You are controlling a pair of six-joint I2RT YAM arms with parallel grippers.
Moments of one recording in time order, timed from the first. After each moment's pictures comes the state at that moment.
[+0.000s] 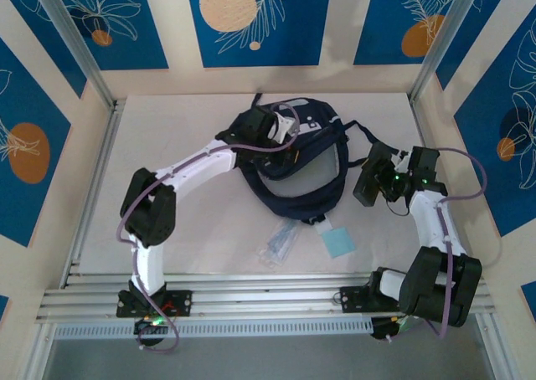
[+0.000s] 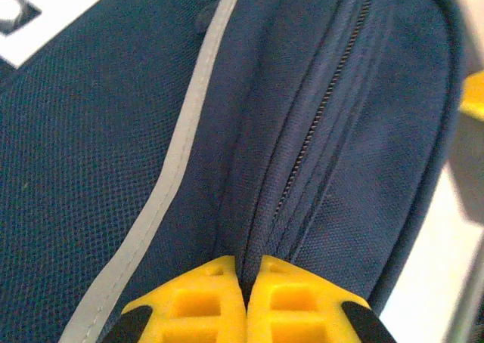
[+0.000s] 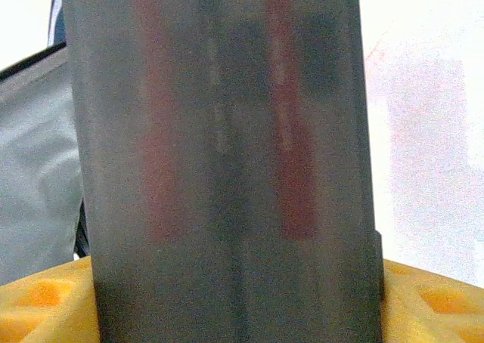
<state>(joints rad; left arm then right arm) -0.70 1.93 1.63 -0.42 0.39 -0.32 -0.27 1.19 0.77 -0.50 -0.50 0.61</state>
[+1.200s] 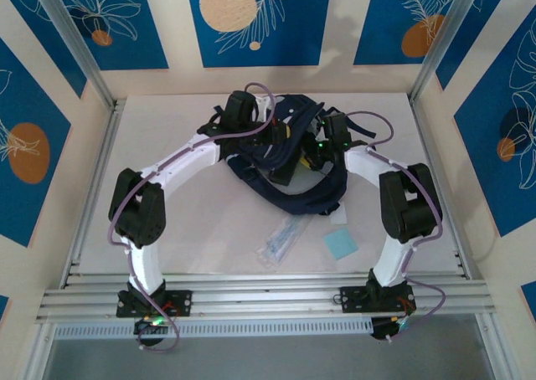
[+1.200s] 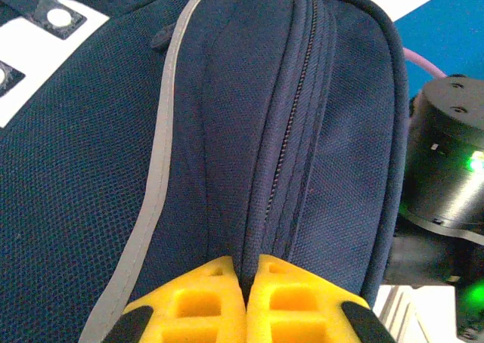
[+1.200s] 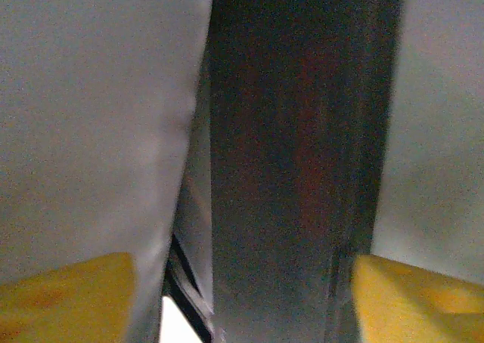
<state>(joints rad) -0.58 1.88 1.59 -0.23 0.48 -0.60 0.30 1.83 1.17 -0.12 -0.48 0.94</state>
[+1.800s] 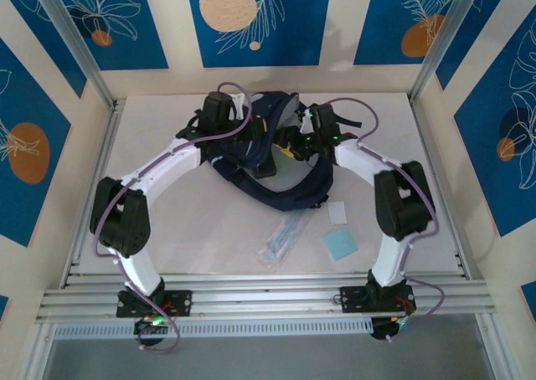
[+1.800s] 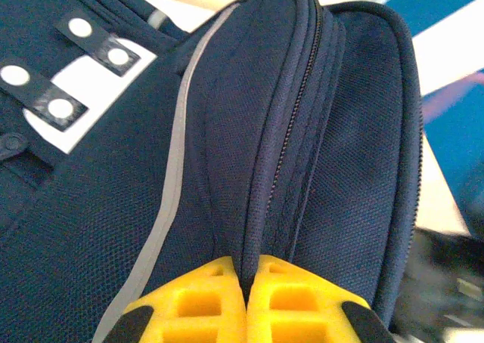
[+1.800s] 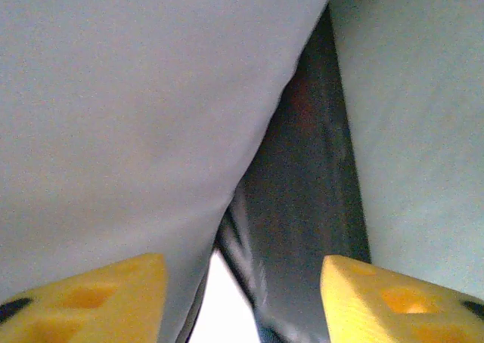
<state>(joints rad) -0.47 1.76 1.43 -0.17 0.36 -0.60 0.36 1.77 1.27 -0.21 -0.57 0.78</state>
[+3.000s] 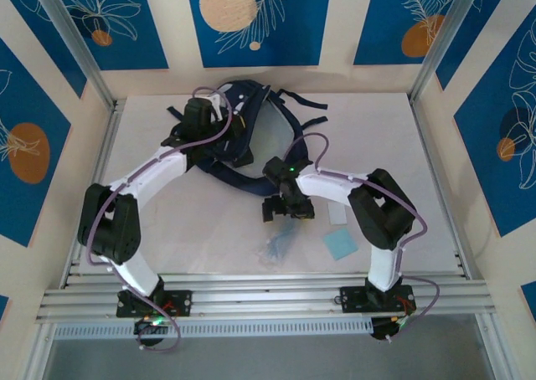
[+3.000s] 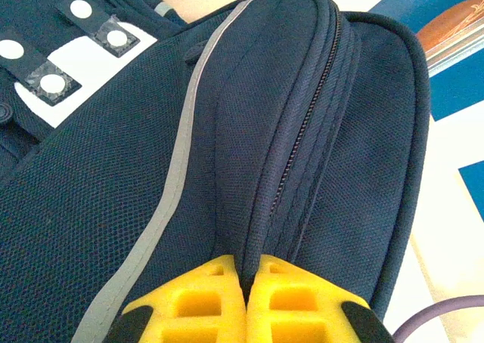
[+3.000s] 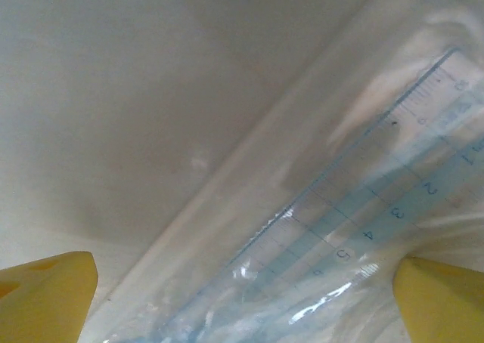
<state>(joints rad) -0.39 1.67 1.27 -0.03 0.27 -0.64 0.75 1.87 1.22 -0.84 -0.08 0.62</state>
